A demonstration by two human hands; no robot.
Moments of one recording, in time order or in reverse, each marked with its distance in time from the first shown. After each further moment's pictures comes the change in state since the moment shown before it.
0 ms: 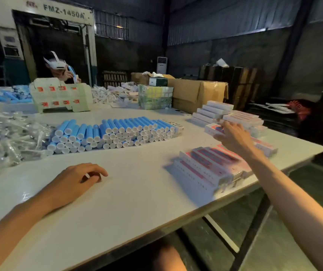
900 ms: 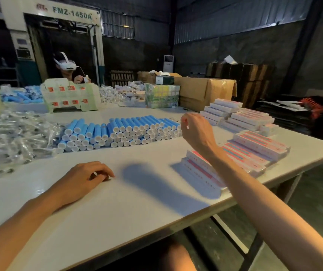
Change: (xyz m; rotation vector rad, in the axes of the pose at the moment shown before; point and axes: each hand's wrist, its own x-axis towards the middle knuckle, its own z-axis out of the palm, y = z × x) left_hand -0.003 0.015 -0.007 0.002 -0.029 -0.027; right_hand -0.014 -0.131 0.011 0.317 0.268 -0.293
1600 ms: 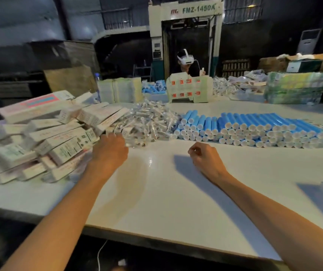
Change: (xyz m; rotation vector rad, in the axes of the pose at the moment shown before) left_hand -0.105 -0.019 -0.137 0.834 0.144 -1.011; right_hand -0.058 -0.219 0.155 0.788 -0.519 -0.139
